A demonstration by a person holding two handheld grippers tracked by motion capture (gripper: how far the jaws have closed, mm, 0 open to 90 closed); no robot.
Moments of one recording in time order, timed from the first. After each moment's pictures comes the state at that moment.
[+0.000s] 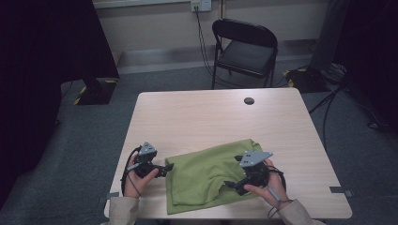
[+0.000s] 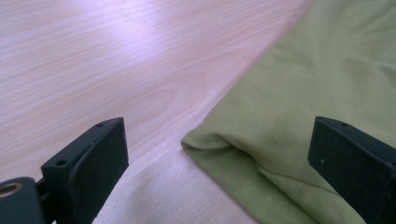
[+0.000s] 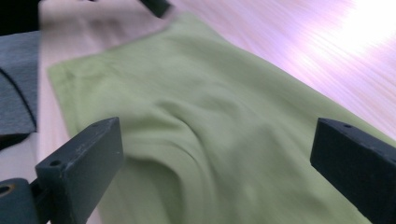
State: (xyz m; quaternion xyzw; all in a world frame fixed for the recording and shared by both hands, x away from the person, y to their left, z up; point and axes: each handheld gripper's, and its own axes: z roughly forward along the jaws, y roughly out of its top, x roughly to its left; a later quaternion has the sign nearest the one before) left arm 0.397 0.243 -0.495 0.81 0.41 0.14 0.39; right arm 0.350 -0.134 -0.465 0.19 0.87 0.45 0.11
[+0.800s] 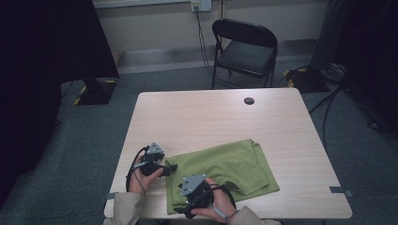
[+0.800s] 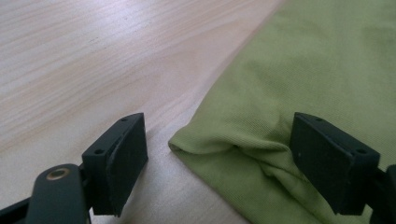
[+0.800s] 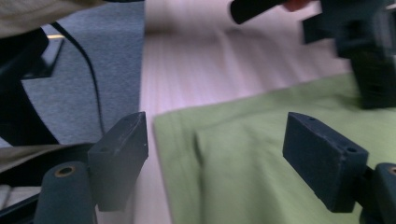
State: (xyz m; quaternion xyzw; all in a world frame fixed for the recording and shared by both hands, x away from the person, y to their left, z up) left arm 0.409 0.231 -0.515 0.84 0.38 0.12 0.36; right arm 0.309 0.020 -0.499 0.06 0.90 0.43 0.03
